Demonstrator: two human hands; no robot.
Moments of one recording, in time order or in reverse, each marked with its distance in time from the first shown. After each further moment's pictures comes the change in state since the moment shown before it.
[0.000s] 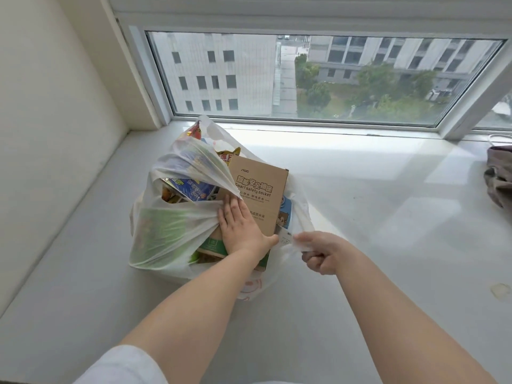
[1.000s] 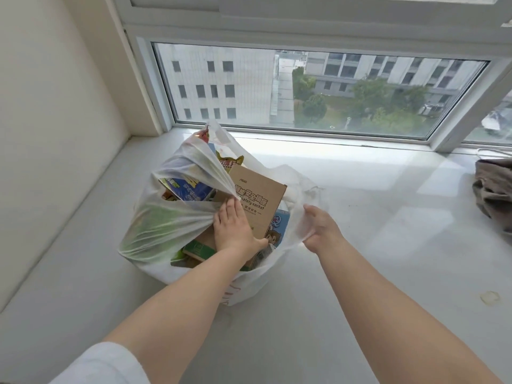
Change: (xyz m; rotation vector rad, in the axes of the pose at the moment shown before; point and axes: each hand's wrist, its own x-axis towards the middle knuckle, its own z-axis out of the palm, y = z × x) left_hand 0.005 -0.022 -0.009 -0.013 0.010 0.093; right_hand 0.001 -0.027 0.018 0.516 0.046 -0.386
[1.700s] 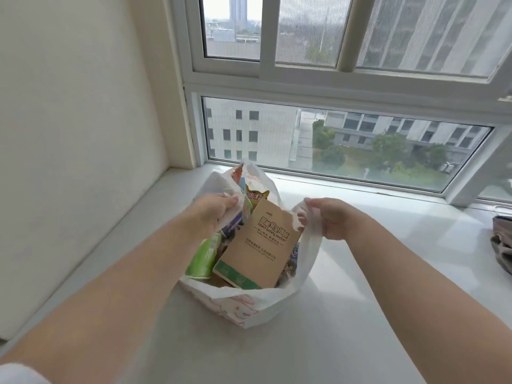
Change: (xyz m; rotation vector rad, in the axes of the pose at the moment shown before) left_hand -0.038 -0.070 -0.156 -1.670 -0.172 -0.386; right_hand -0.090 -0.075 0.054 -0.576 -0.517 0.006
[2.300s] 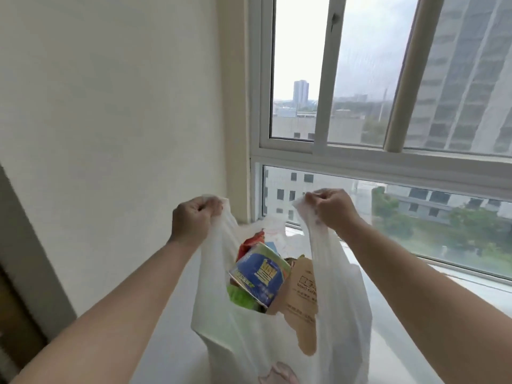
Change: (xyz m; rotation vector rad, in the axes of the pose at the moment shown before) left_hand -0.107 0.063 -0.087 0.370 0.561 0.863; right_hand -0.055 -0.093 0.112 -0.454 0.292 -0.786
